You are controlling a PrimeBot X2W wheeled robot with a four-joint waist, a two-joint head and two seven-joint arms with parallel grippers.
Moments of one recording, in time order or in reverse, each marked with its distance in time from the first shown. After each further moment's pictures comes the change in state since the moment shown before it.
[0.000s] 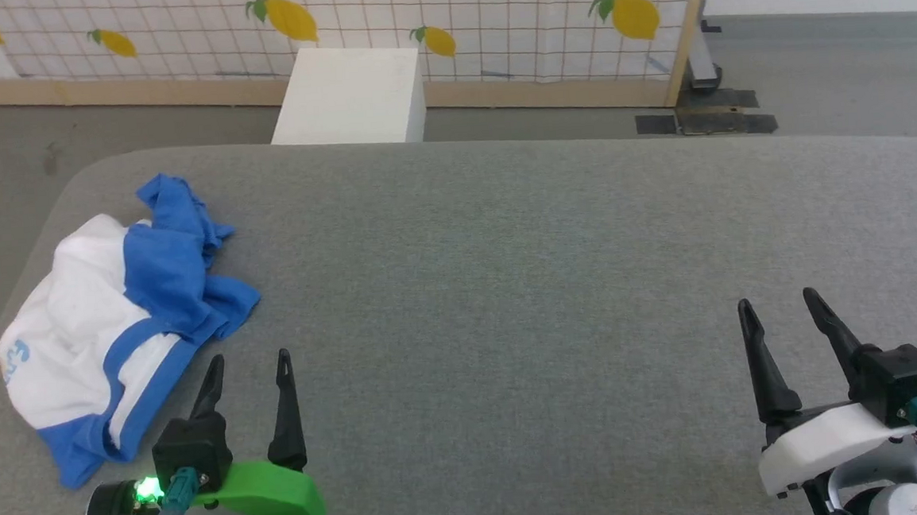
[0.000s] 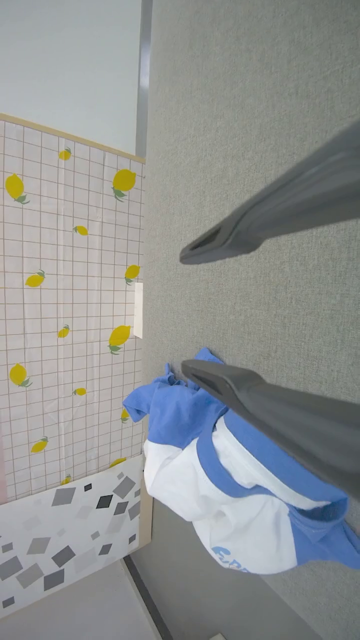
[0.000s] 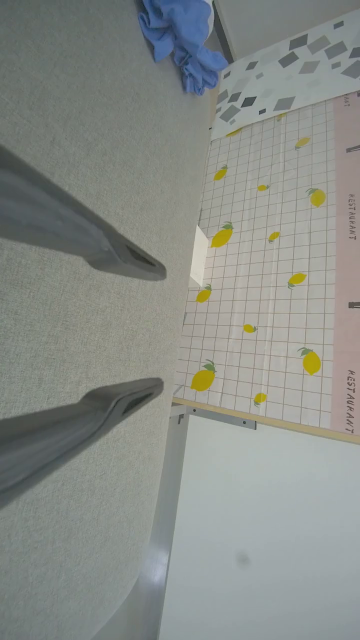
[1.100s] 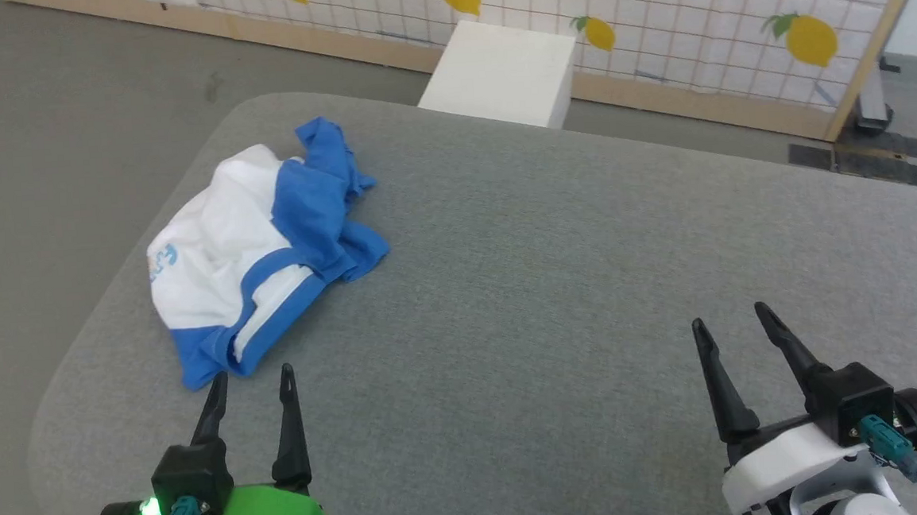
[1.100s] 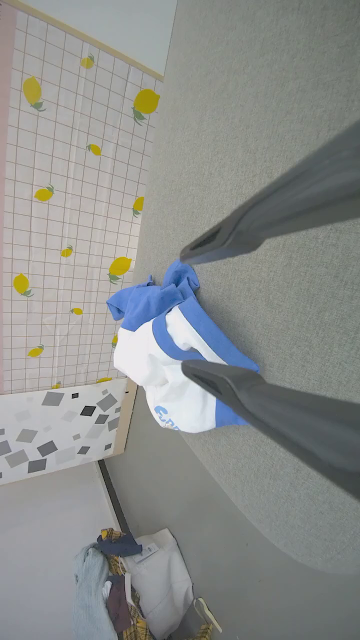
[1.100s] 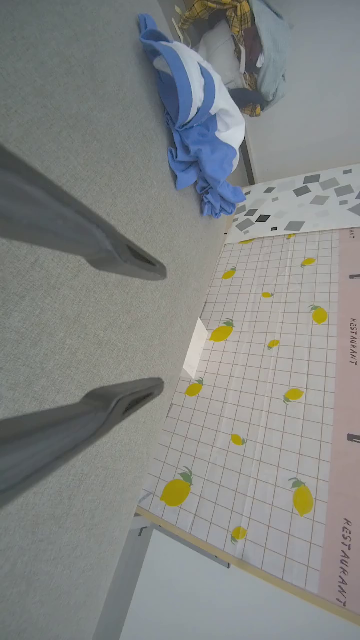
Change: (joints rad) left arm 0.041 0.000 -0.016 -0.003 -0.037 0.012 -0.067; right arm 0.000 0.001 0.083 0.055 -0.023 0.000 -0.067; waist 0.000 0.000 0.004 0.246
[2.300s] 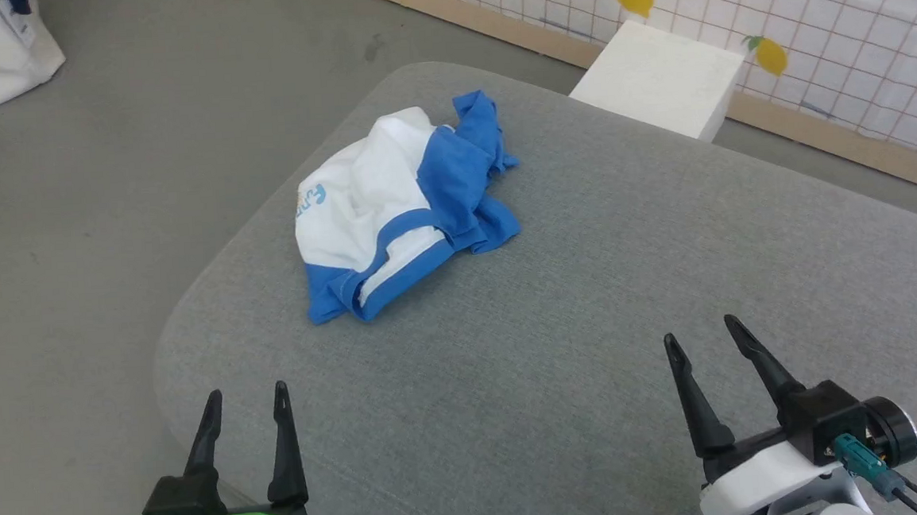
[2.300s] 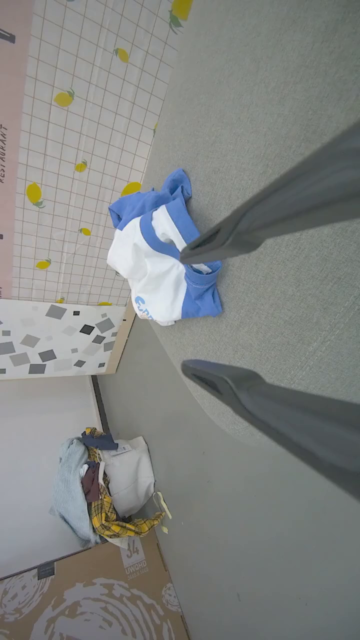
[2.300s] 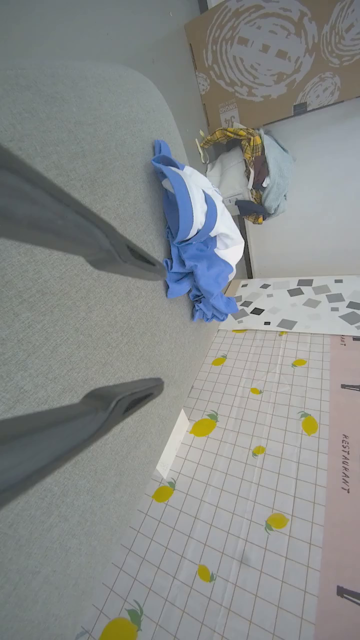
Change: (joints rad) left arm 0.045 0.000 0.001 0.002 -0.031 0.001 -0.074; right arm -0.001 0.001 0.060 0.053 0.003 0.000 -0.075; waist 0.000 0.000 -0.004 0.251
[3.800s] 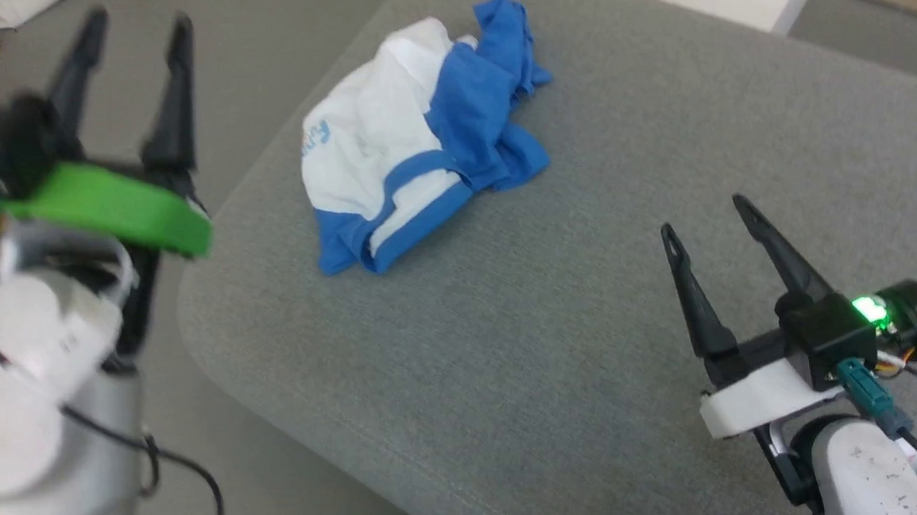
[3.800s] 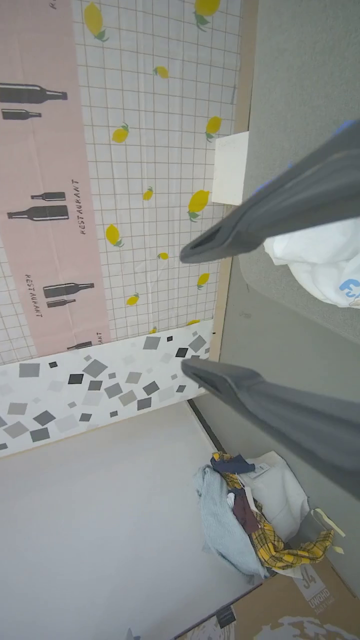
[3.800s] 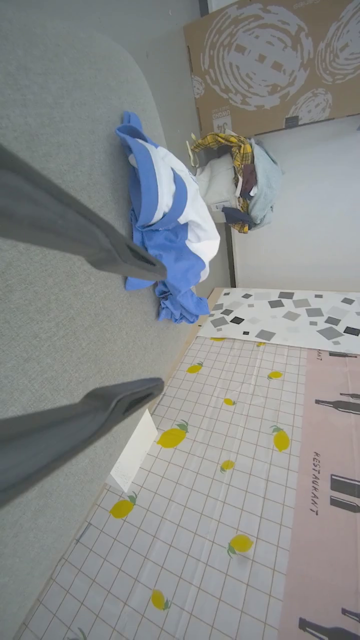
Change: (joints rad) left arm -0.669 0.236 -0.027 0.011 -0.192 -0.144 0.247; right arm -0.132 0.002 0.007 -0.189 -0.154 0.000 0.091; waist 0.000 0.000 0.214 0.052
